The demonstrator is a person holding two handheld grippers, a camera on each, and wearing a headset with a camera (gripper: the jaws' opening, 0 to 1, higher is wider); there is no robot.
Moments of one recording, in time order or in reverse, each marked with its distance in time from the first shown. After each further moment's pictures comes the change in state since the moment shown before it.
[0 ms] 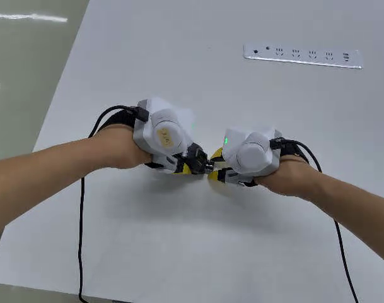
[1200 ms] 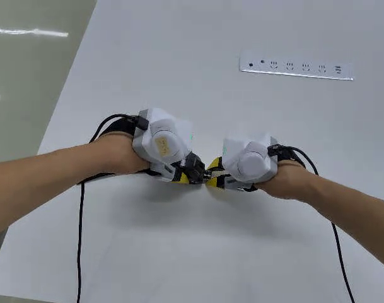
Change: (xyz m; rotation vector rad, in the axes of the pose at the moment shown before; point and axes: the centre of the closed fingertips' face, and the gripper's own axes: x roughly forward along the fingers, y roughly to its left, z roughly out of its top) left arm 0.002 0.000 0.000 0.041 -0.002 -0.029; right arm 0.000 0.000 0.000 -0.076 -0.025 0.029
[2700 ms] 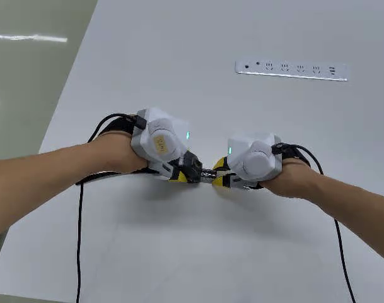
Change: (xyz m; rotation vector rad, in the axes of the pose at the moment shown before) left arm -0.002 0.000 0.000 0.004 0.005 -0.001; right arm -0.014 -0.001 -0.015 -0.018 0.021 -0.005
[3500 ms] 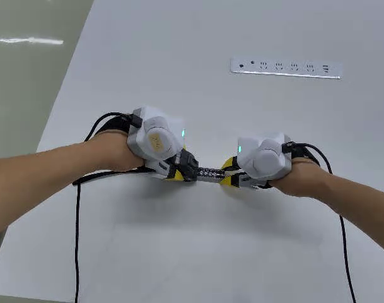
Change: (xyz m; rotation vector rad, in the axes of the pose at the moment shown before) left arm 0.001 0.000 0.000 0.000 0.000 -0.004; right arm -0.017 0.001 -0.022 0.032 0.015 -0.006
